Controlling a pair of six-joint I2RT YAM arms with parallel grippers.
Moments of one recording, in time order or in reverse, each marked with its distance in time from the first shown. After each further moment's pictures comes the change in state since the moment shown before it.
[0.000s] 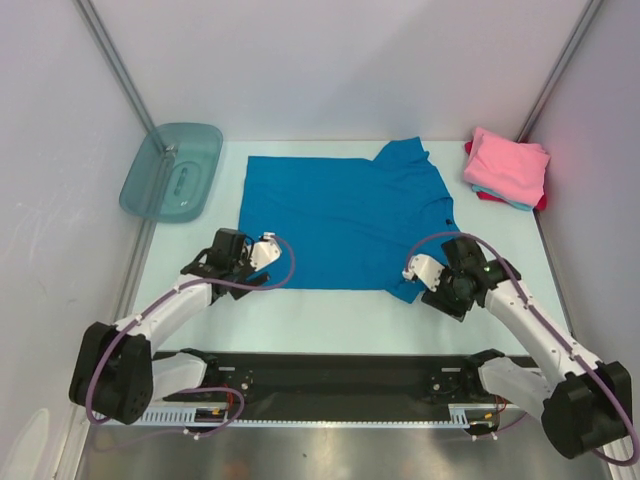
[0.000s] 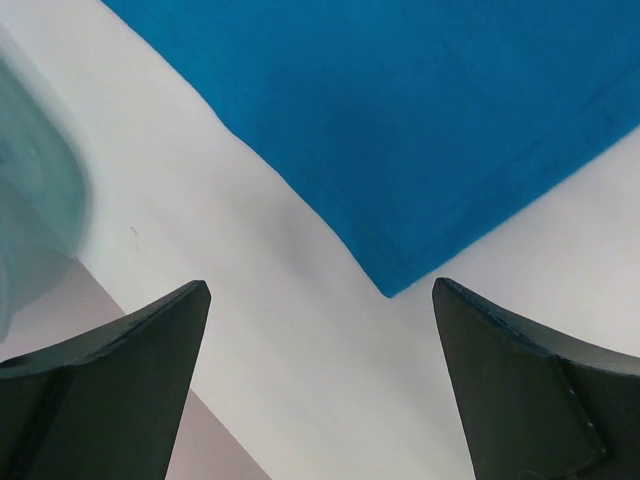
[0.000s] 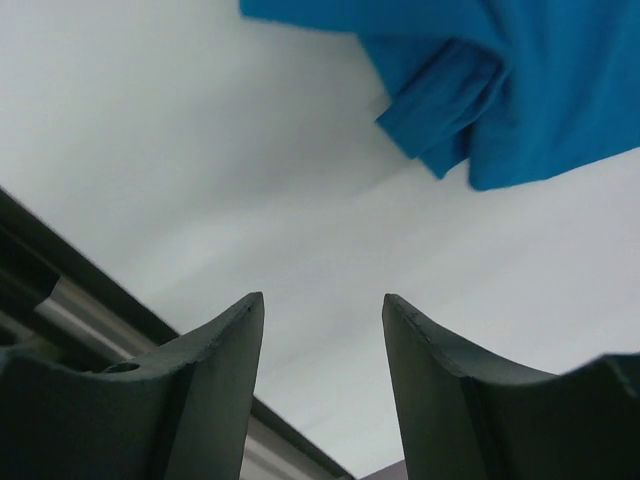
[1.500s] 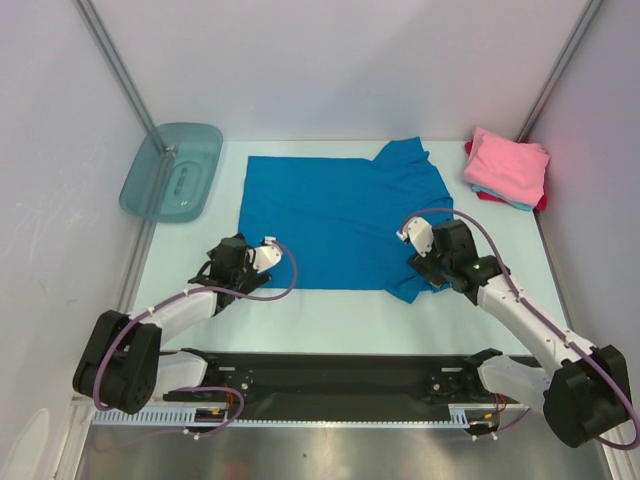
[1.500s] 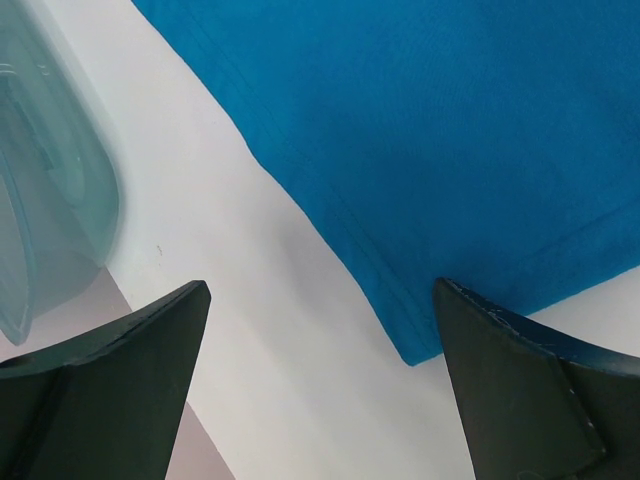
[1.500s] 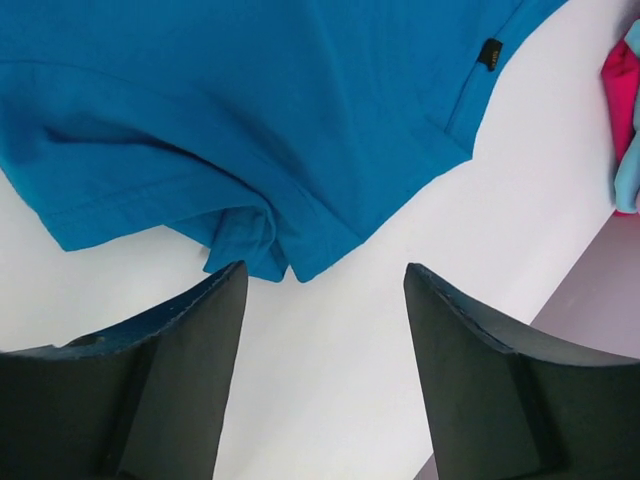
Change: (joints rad) left arm -0.010 0.051 -0.170 0.399 -0.074 0.030; right arm 0.093 0.038 -0.017 0.505 0.214 0.241
